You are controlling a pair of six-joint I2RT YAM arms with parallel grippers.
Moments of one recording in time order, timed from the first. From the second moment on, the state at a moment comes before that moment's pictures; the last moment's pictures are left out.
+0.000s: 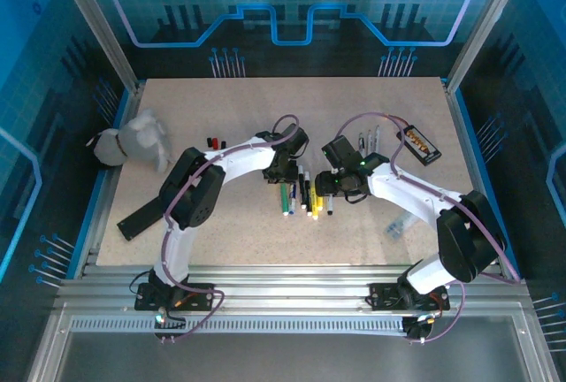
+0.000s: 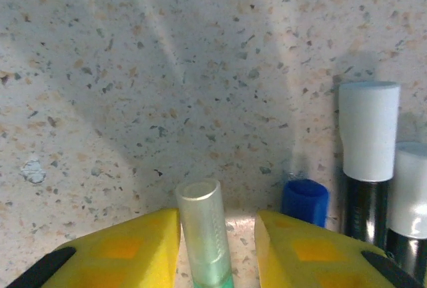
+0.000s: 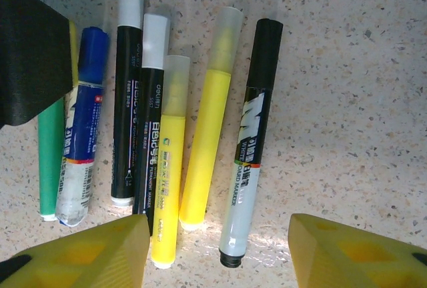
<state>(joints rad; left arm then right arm) -0.63 2.10 1.53 -0.76 -0.07 -0.69 0.59 1.50 1.00 -0.65 0.04 0.51</state>
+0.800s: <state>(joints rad) -0.59 2.12 1.58 -0.80 -0.07 -0.69 0.59 1.52 0.99 -0.59 -0.04 0.51</state>
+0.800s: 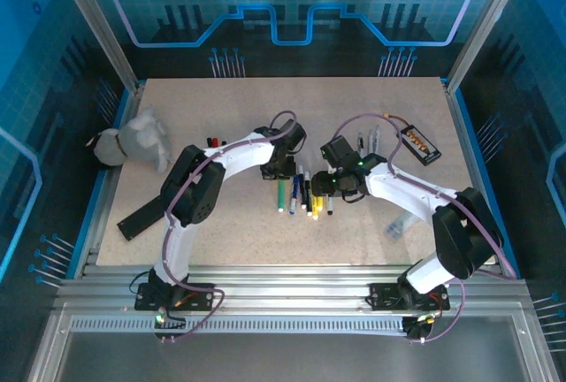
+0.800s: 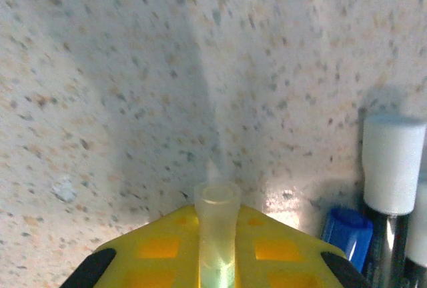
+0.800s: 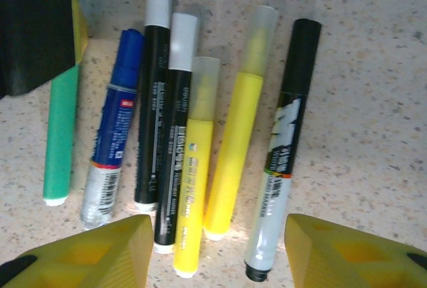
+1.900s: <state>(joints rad) -0.53 2.01 1.68 -0.73 0.19 -0.72 0.58 1.71 1.08 -0.29 -0.40 0.64</state>
